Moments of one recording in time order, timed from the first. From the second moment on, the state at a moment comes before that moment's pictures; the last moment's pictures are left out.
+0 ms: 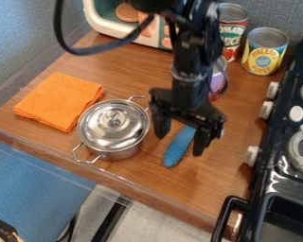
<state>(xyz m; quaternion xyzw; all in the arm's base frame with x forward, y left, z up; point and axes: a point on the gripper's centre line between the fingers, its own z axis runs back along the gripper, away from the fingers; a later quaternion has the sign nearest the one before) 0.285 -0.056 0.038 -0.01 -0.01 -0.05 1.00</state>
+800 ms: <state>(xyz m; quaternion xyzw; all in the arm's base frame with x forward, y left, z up) 0.284 -0.061 0.022 0.00 0.02 -0.06 1.00</state>
